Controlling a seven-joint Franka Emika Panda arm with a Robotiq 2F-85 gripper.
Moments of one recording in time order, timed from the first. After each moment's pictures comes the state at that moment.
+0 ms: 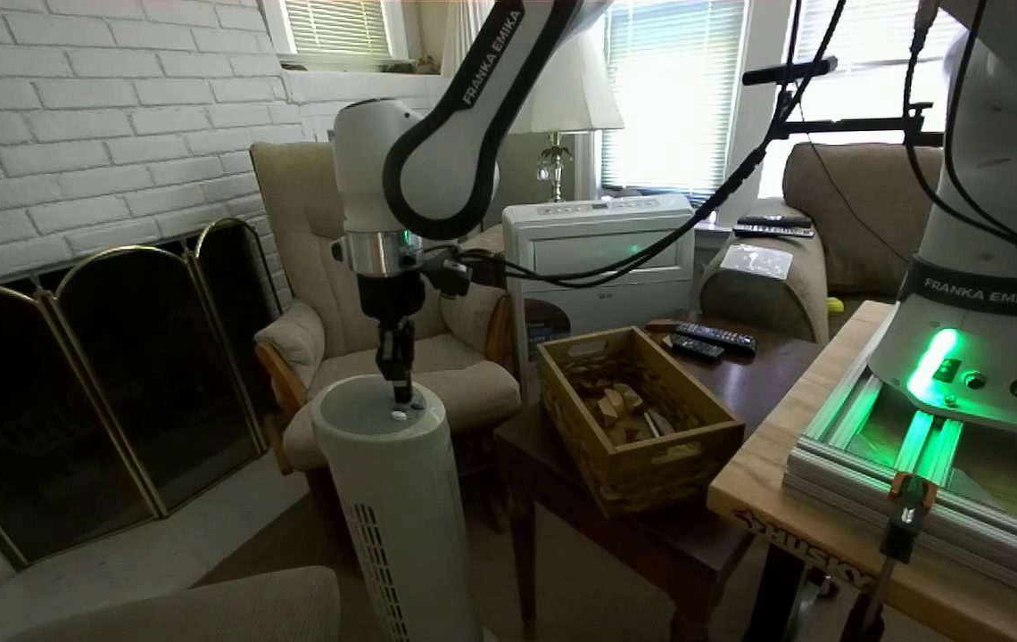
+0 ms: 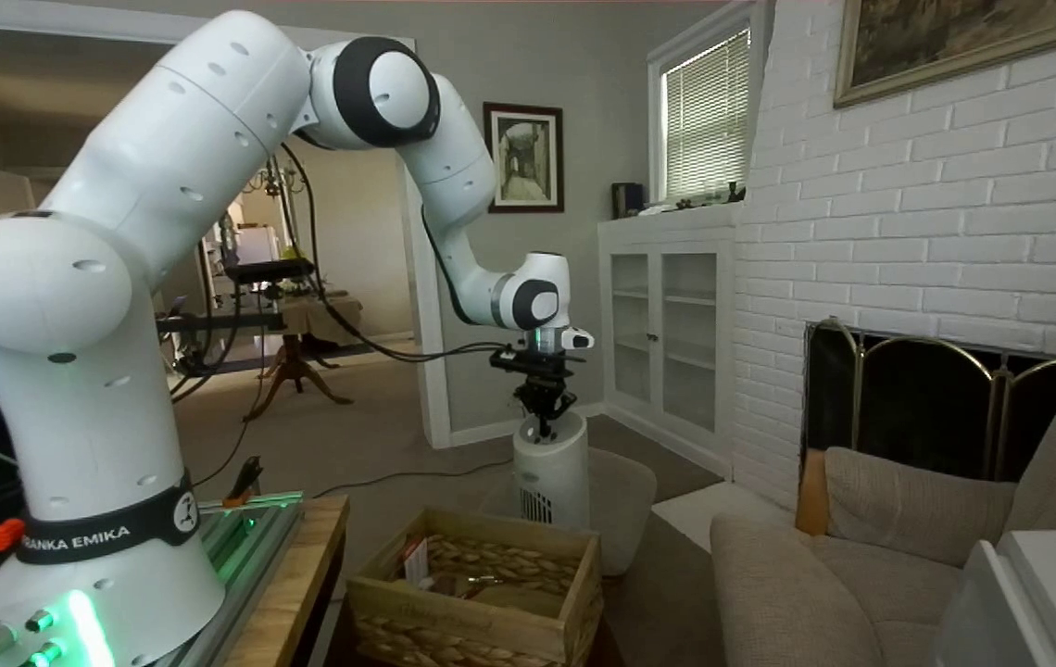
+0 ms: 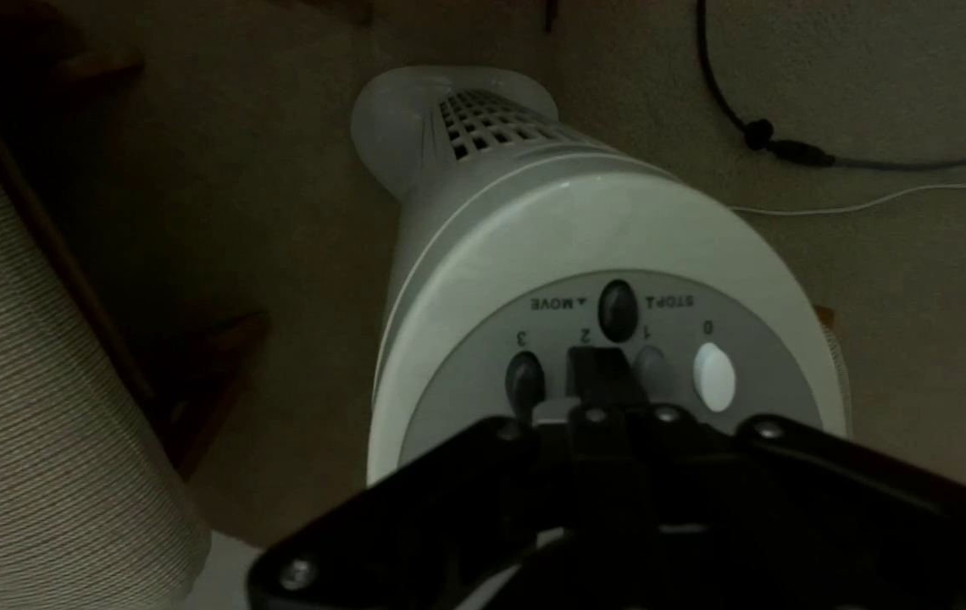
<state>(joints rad) 0.49 0.71 0.22 -1.83 -0.14 2.56 -0.07</state>
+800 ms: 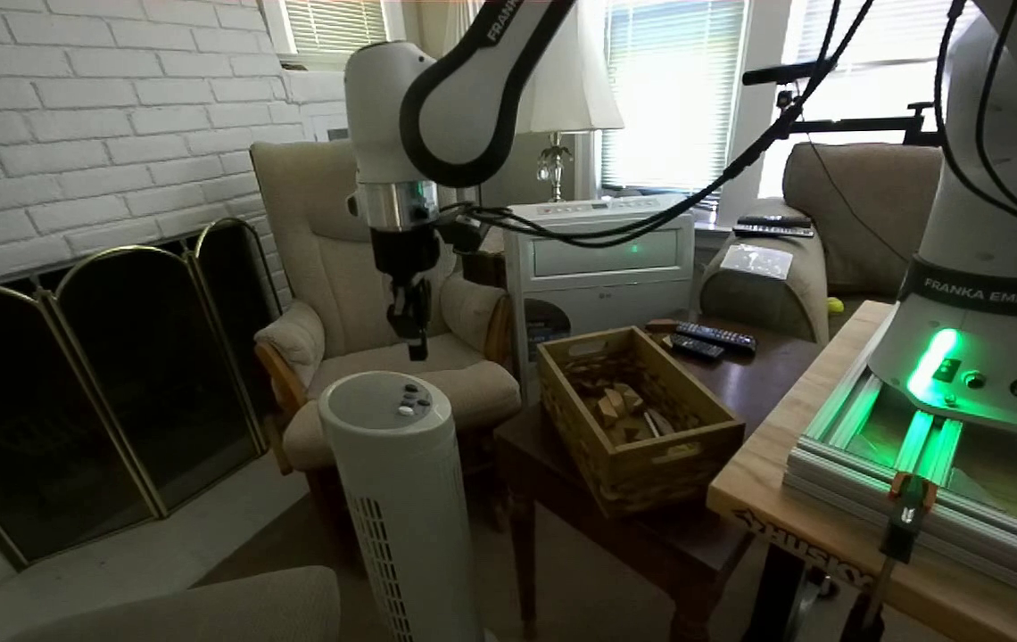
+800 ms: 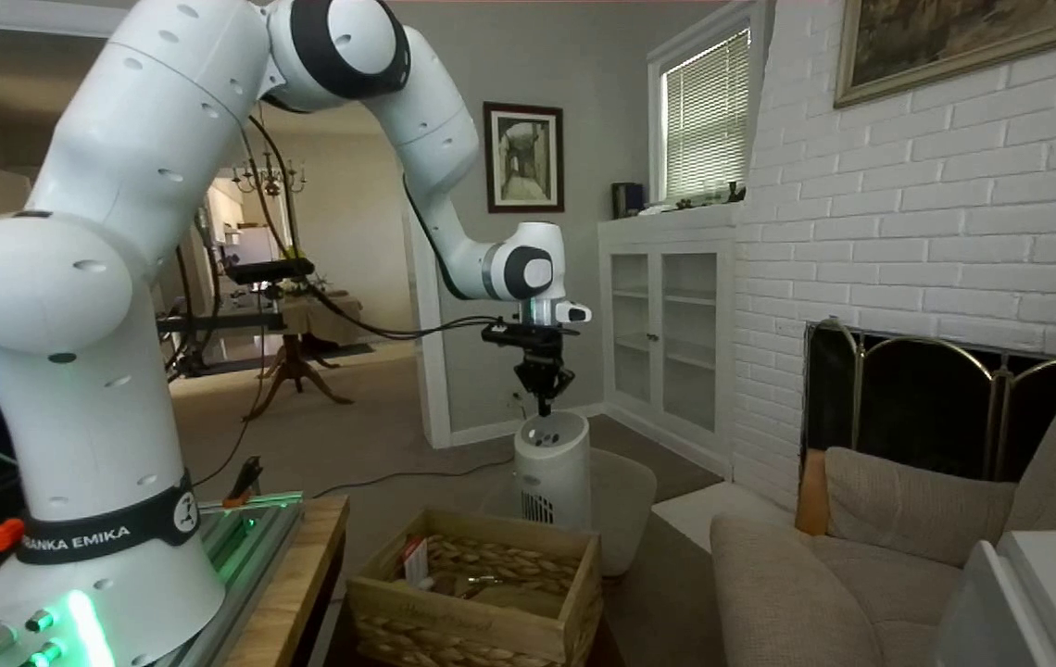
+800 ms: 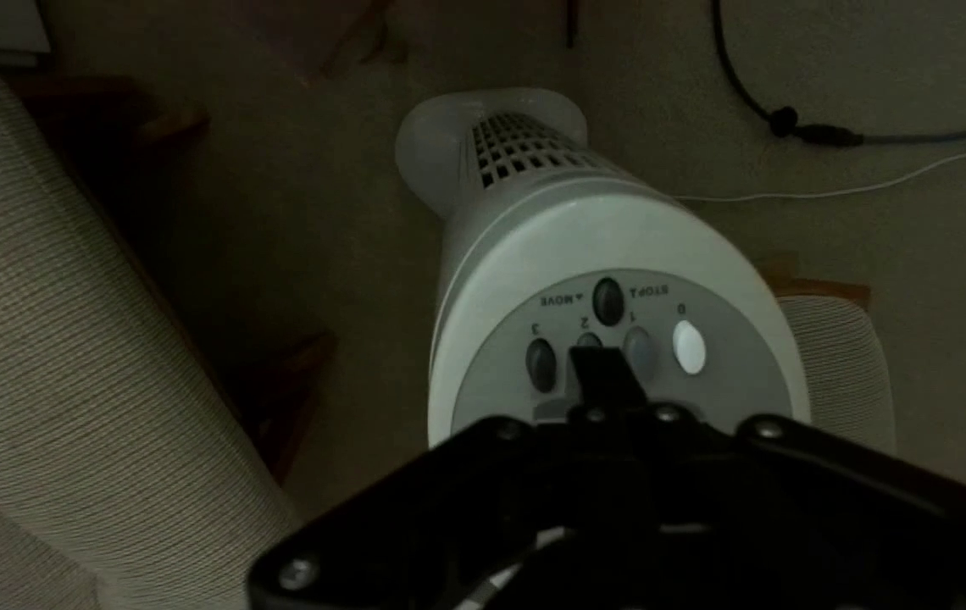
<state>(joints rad) 0.49 0.54 0.20 -1.95 -0.14 2.52 0.04</state>
